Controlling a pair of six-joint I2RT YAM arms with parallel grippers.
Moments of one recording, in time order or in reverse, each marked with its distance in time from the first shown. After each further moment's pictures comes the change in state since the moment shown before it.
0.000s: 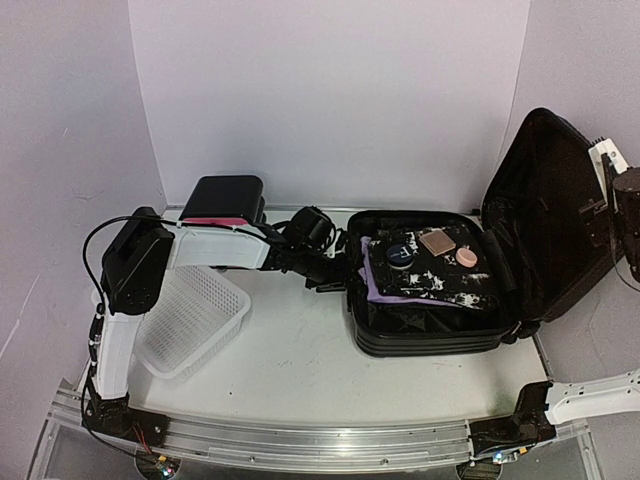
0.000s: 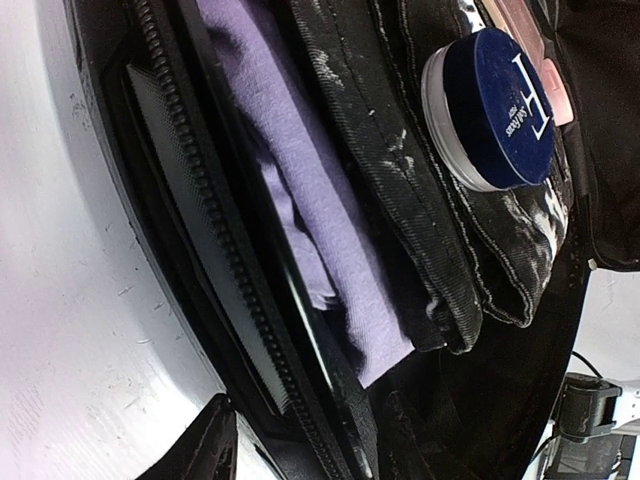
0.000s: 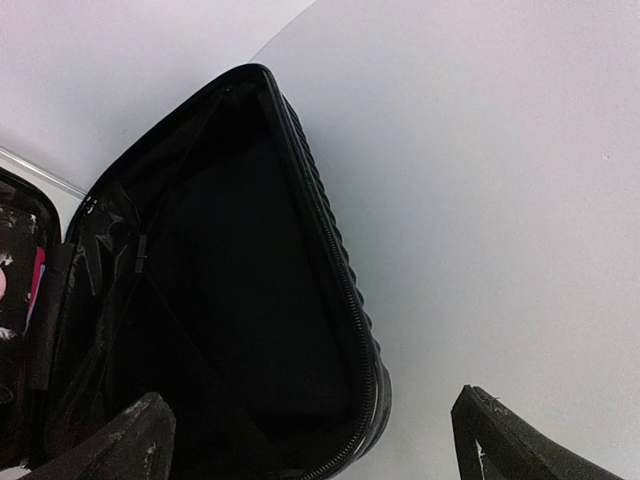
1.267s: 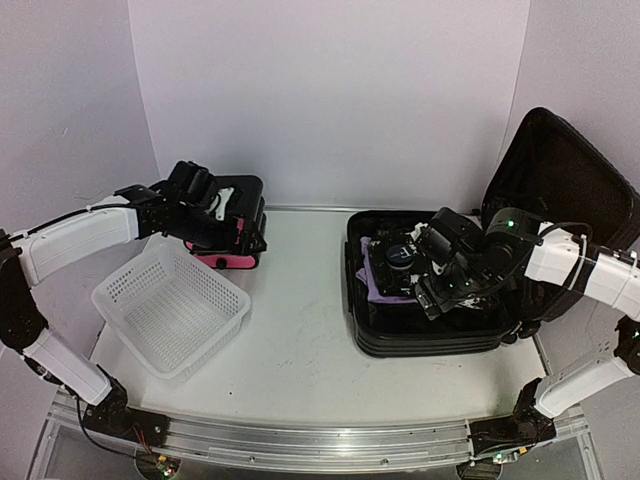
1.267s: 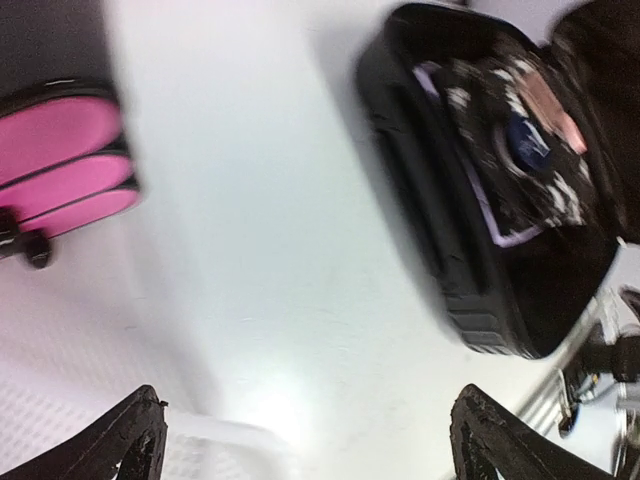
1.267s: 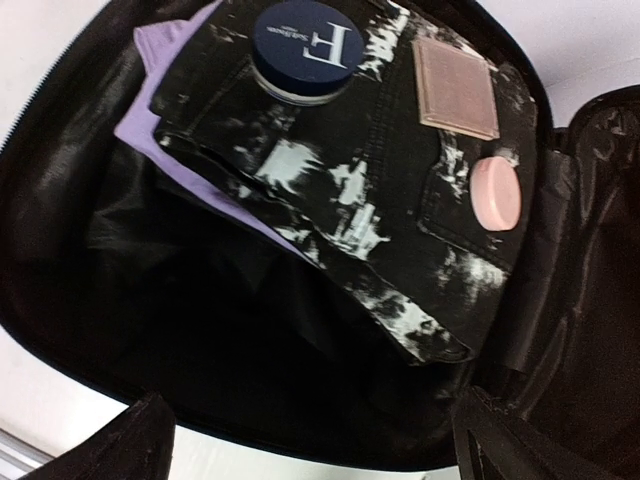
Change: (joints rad) left arm 0.299 -0.688 -0.375 -0.354 -0.113 0.330; right arm -0.067 0.472 -0.357 0.296 -0.942 0.456
